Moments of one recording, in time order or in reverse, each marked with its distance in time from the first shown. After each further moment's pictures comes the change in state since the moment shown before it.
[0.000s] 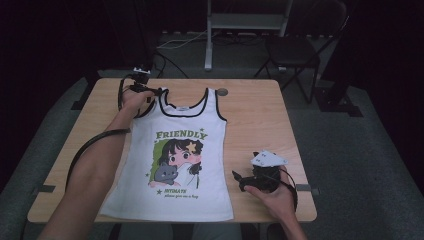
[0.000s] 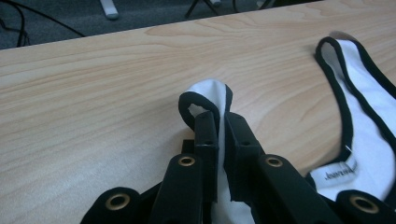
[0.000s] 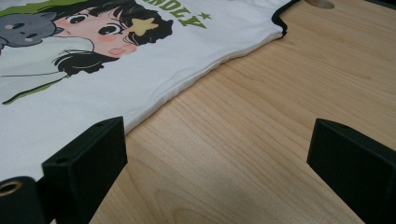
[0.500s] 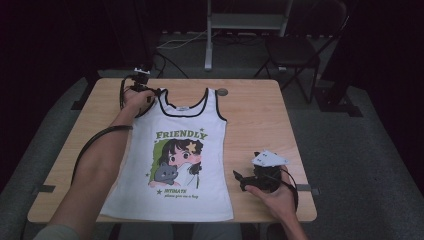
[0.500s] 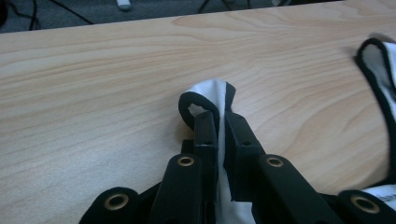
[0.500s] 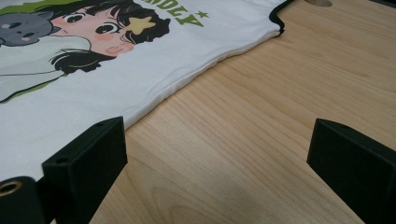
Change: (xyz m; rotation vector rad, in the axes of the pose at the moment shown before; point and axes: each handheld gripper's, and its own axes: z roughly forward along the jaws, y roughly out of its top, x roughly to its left) left arm 0.016 0.000 0.019 0.015 0.038 -0.060; right arm -0.002 -0.001 0.000 0.004 -0.002 0.007
